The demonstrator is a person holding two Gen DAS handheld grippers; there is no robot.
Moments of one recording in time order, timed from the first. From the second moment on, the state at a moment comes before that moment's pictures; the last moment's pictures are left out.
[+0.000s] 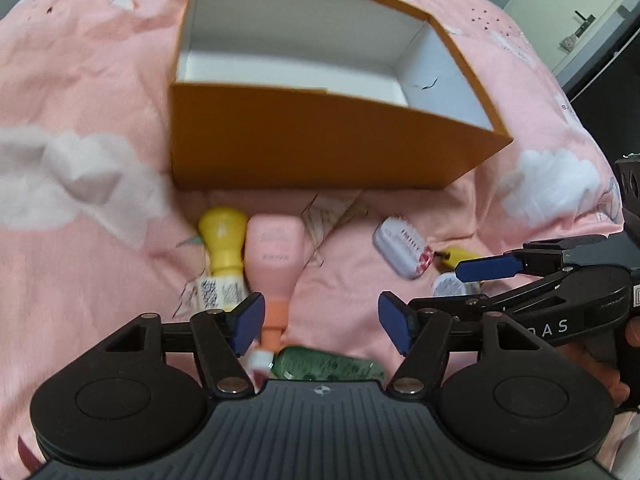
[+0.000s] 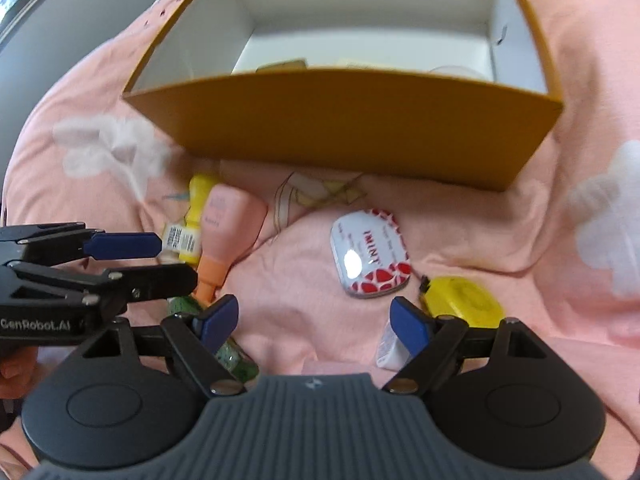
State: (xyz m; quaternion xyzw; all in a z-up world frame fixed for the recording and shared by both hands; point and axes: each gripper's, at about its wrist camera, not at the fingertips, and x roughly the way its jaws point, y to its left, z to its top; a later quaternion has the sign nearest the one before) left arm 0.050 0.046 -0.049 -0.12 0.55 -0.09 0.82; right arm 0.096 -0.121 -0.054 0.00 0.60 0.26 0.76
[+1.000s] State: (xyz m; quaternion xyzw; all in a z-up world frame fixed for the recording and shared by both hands) left arm 0.020 0.041 -0.056 0.07 0.60 -0.16 0.78; right arm 0.074 -0.051 -0.074 -0.13 0.61 0.43 0.65
